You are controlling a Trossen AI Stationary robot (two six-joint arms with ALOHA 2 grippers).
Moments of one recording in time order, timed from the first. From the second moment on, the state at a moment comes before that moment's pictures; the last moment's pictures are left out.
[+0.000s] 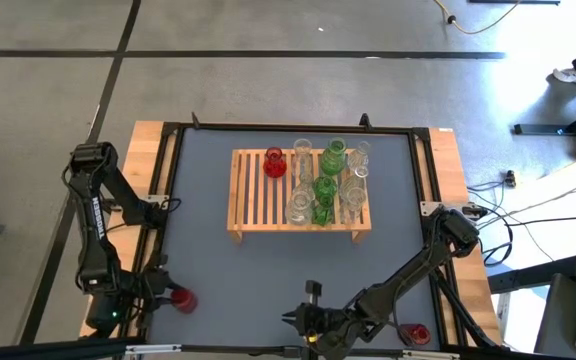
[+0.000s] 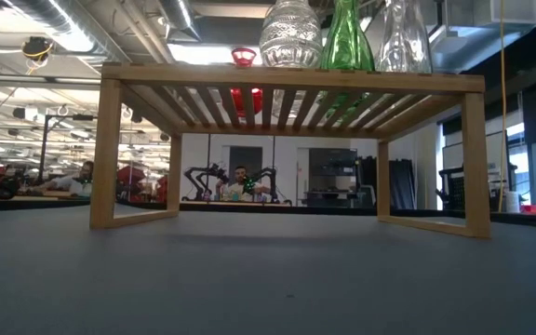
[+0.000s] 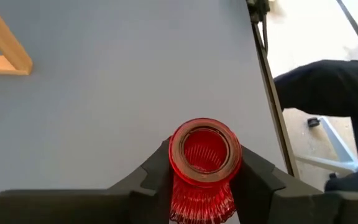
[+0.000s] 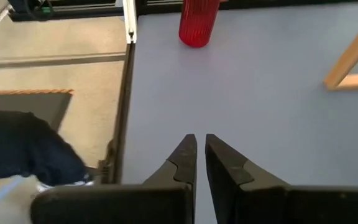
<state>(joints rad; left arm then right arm) -1.42 1.34 0.76 -0.65 -0.80 -1.37 0.73 2.06 1.56 -0.18 0.59 0.54</state>
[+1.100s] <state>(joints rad) -0.74 1.28 1.32 -0.67 -0.59 -0.49 0.88 1.79 1.56 -0.49 0.64 0.45</state>
